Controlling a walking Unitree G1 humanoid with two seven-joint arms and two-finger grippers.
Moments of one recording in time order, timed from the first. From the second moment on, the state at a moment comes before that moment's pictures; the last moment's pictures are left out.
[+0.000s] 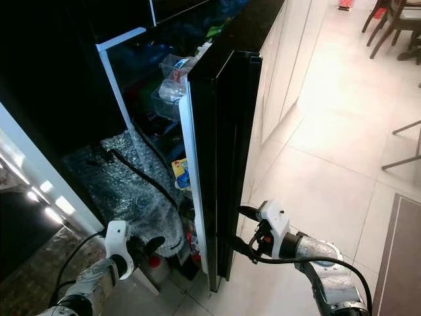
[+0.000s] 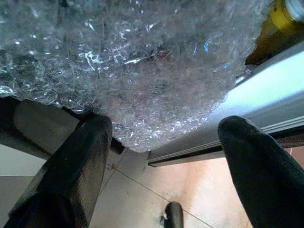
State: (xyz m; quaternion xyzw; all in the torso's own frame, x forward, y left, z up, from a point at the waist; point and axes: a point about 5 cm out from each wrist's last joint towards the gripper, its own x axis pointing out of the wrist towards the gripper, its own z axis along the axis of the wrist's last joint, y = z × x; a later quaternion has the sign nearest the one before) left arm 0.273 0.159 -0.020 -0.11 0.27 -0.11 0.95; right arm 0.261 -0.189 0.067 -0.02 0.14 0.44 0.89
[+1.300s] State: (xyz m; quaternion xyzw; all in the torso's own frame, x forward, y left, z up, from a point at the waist) left arm 0.271 0.156 -0.022 -0.13 0.26 -0.10 0.95; right arm 0.258 -0.184 0.063 -0.01 0.14 0.44 0.89
